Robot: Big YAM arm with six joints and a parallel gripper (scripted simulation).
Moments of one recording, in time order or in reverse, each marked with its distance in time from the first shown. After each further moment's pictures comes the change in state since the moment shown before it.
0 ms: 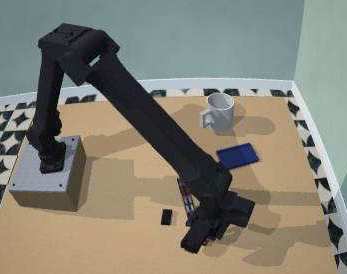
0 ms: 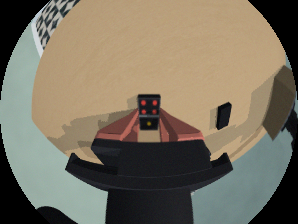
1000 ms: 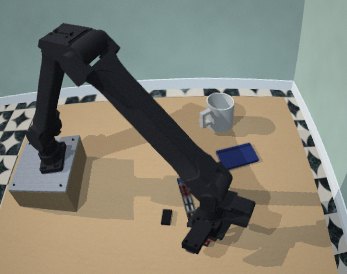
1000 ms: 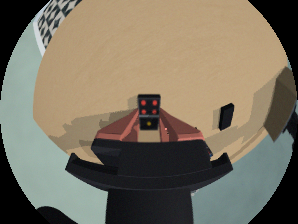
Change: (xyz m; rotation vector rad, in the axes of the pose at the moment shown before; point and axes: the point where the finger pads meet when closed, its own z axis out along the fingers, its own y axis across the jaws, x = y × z) arm 0.000 0.005 0.000 -0.020 0.002 0.000
